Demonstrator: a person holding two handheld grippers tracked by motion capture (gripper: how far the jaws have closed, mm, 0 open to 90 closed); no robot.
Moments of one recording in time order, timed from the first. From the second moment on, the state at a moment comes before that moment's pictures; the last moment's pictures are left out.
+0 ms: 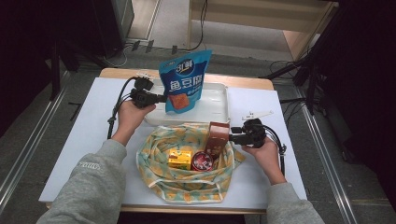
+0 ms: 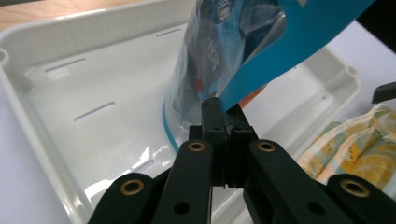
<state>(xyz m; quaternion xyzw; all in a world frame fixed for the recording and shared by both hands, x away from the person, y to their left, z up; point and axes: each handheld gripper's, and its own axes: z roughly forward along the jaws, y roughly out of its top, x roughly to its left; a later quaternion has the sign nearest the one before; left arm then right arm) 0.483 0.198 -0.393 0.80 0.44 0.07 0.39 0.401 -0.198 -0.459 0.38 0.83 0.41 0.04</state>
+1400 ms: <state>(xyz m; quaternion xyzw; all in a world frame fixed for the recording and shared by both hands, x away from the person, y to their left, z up) 0.527 0.211 -0.387 0.78 0.45 0.04 0.42 0.381 -0.208 -0.454 0.39 0.82 0.42 0.05</state>
